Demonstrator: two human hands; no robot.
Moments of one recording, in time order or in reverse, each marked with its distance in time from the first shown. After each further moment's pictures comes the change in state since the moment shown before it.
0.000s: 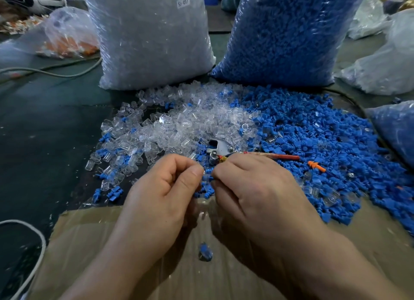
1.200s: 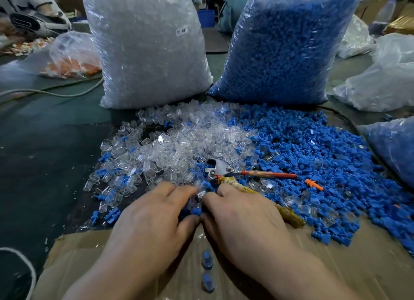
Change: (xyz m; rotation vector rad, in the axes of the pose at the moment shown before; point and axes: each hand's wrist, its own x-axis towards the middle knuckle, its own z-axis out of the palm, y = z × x) left_hand 0.019 -0.026 -0.013 0.887 -0.129 0.231; right_hand 0.009 -0.005 0.023 -0.149 -0.275 0.135
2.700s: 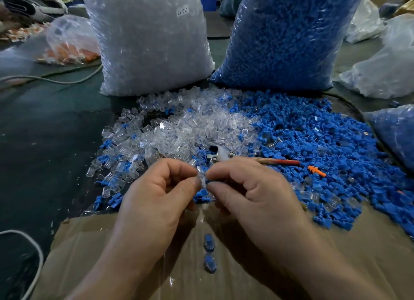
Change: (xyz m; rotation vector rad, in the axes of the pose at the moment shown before) left_hand -0.004 0.023 -0.002 -1.073 0.169 -0.295; right_hand -0.014 0.011 -0.009 0.754 0.327 0.017
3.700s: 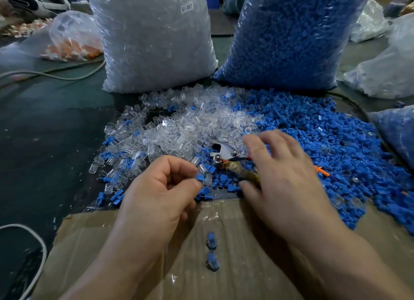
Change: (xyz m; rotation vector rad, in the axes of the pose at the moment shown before) left_hand 0.000 0.000 -0.001 -0.018 -0.007 -0.034; right_hand 0.007 0.015 -0.022 -0.762 -0.110 0.173
